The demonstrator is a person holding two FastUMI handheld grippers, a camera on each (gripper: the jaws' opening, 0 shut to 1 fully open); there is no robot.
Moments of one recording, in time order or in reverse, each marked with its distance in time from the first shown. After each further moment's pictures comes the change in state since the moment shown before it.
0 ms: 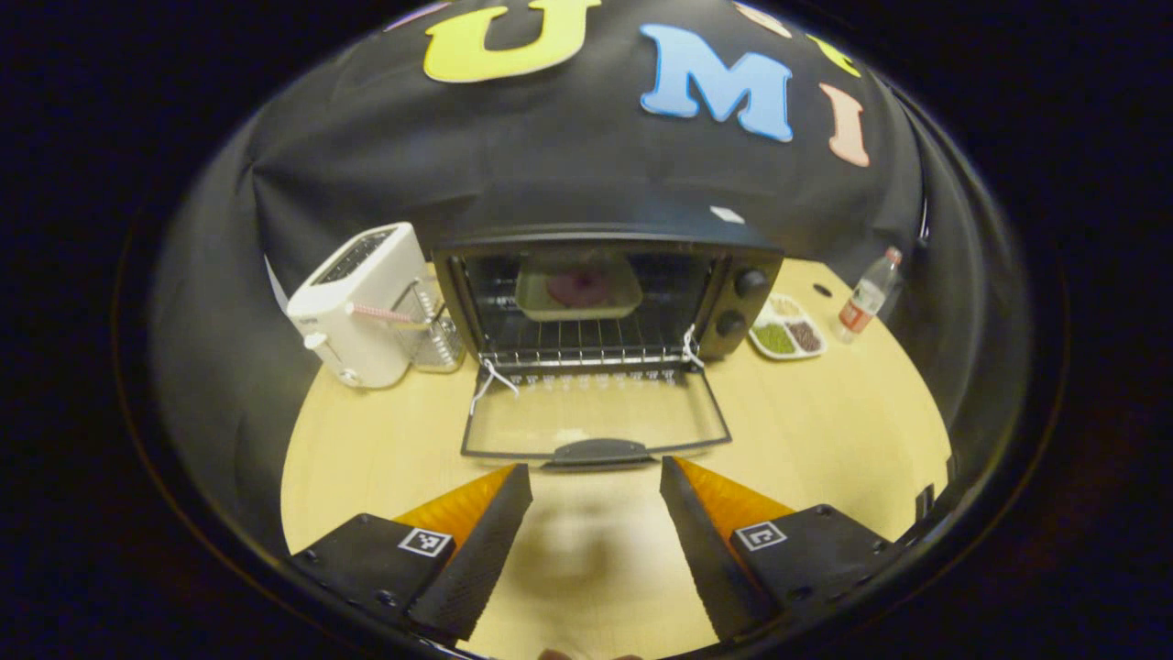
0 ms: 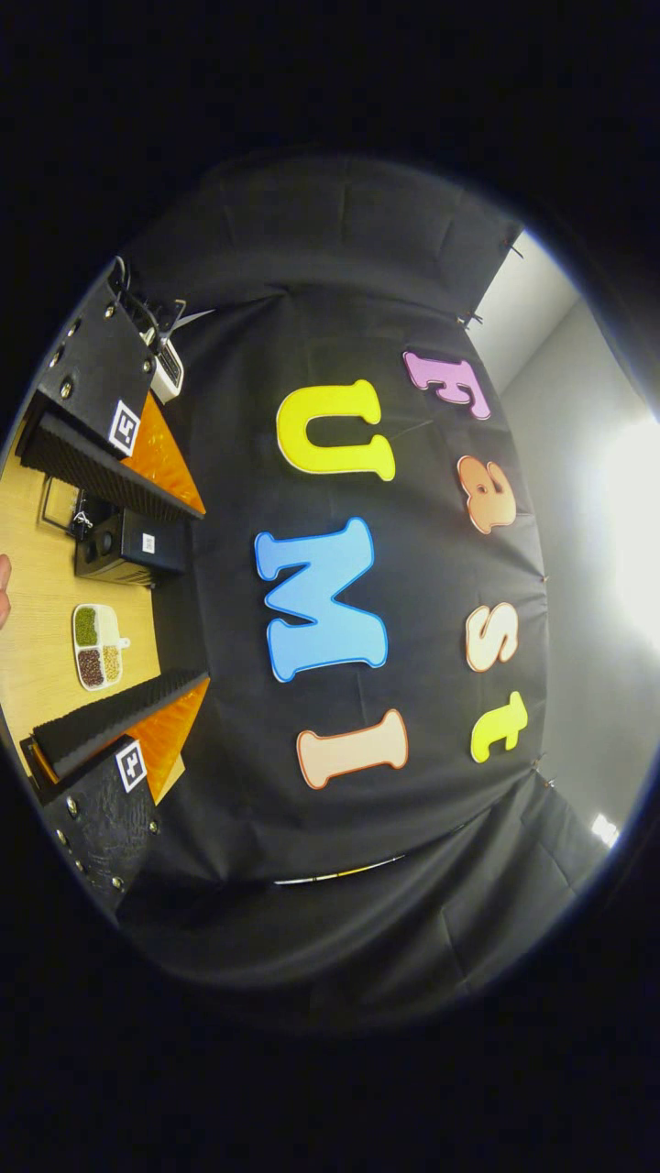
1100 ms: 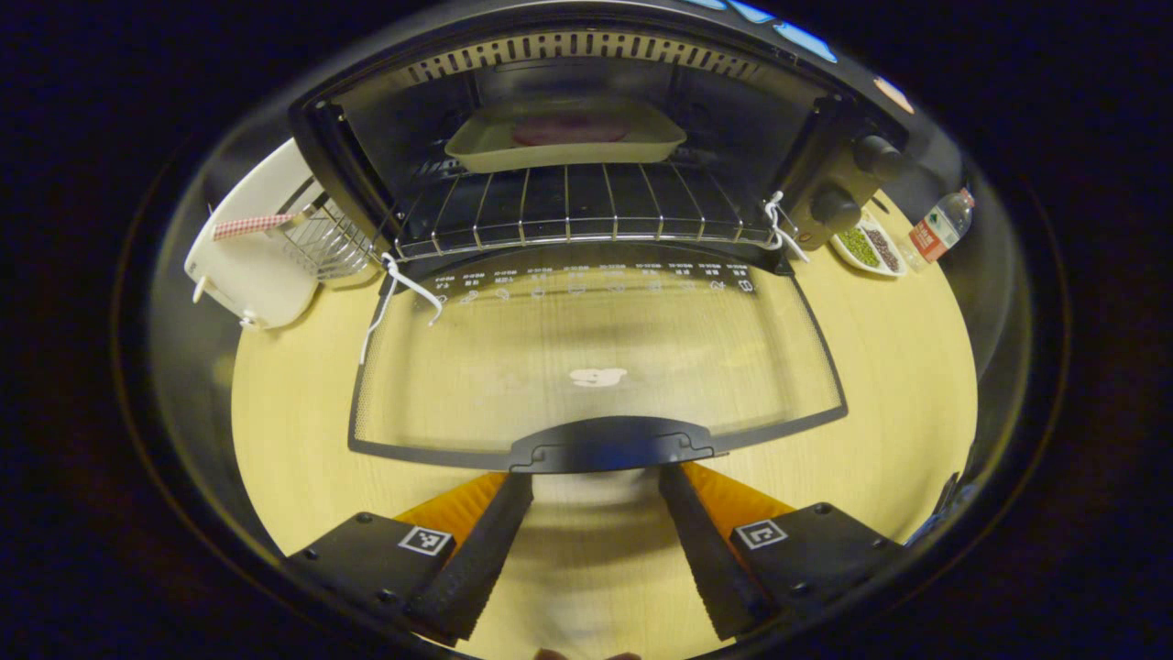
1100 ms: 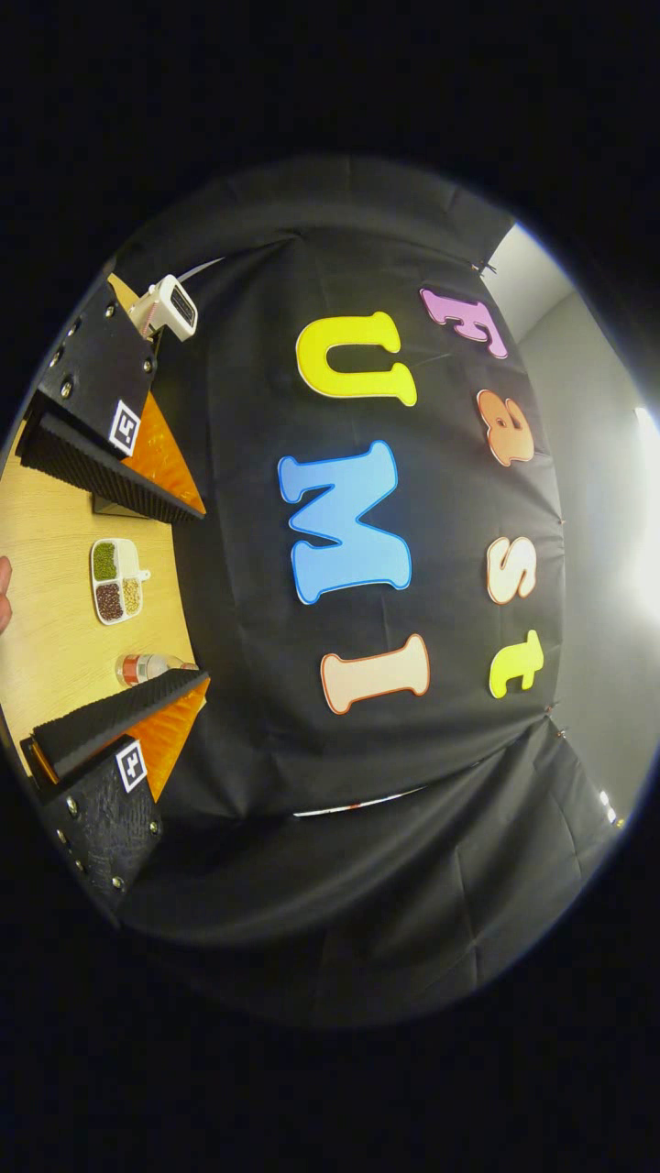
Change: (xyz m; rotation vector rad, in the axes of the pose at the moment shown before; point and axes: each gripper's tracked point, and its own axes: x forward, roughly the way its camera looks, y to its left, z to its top) left arm 0.114 0.004 -0.050 -0.022 0.324 -0.003; right arm -0.016 -0.063 -0.026 0.016 0.063 -0.187
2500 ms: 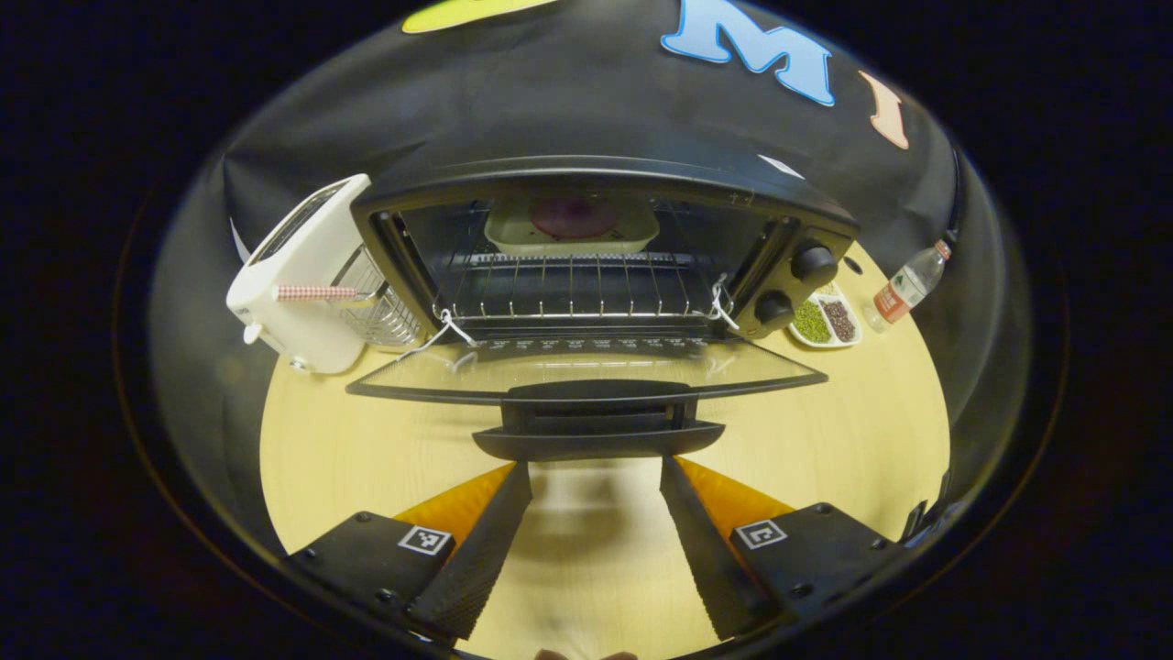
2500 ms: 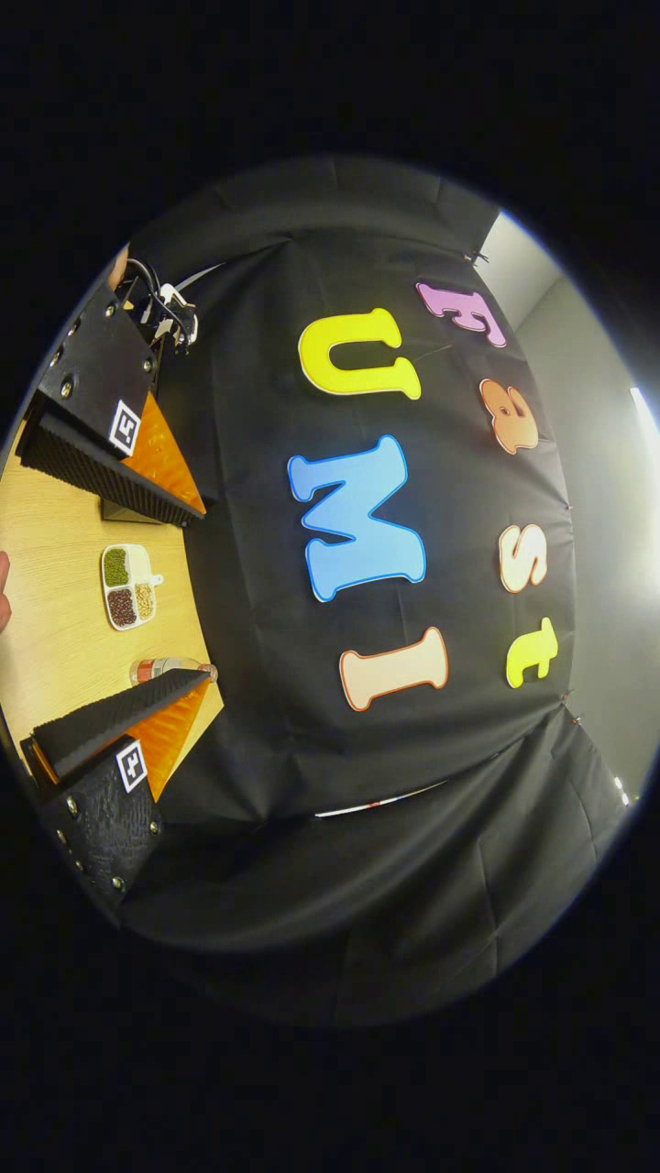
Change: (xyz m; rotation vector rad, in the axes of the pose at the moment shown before) left arm -0.067 -0.007 0.026 -0.021 -0.193 -0.005; right arm -0.003 -0.007 -0.012 0.037 0.036 0.009
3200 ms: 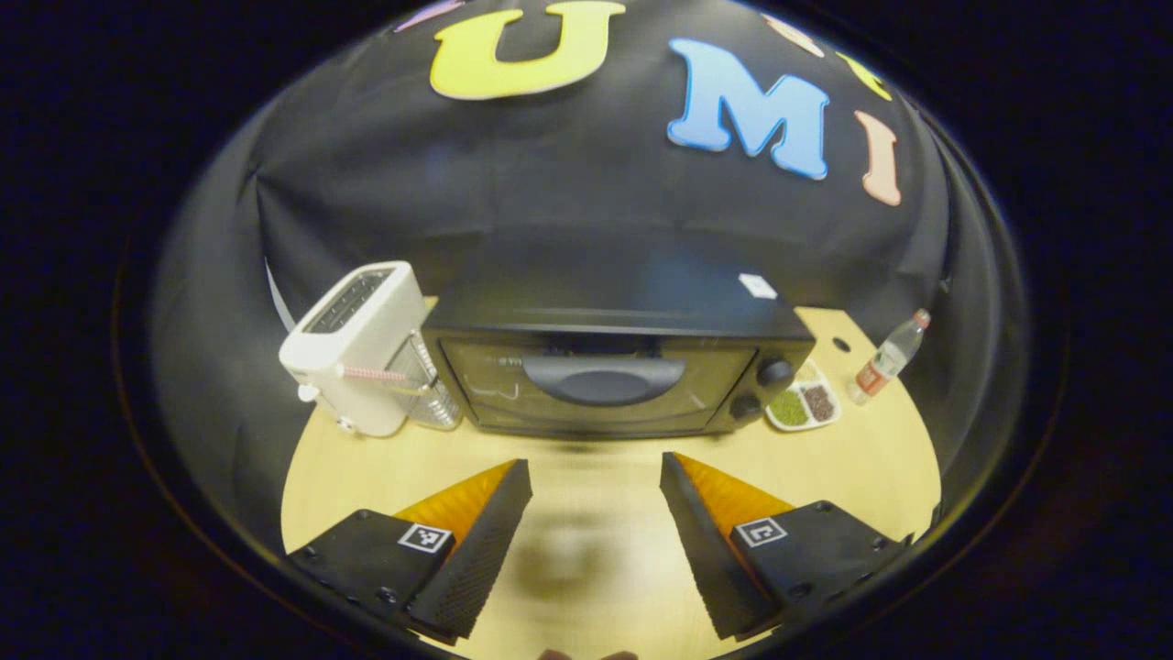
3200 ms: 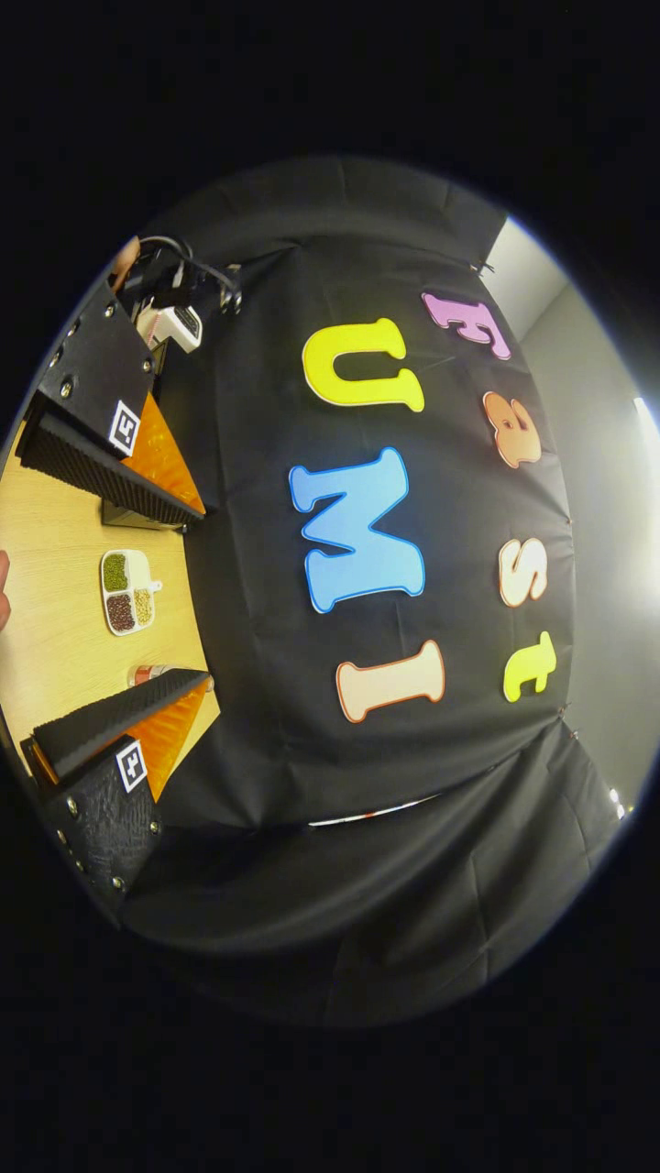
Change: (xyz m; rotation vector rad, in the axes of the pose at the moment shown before) left arm -0.092 -0.005 0.065 -0.041 -0.397 0.030; right arm 0.000 0.007 0.016 -0.057 -0.007 0.028
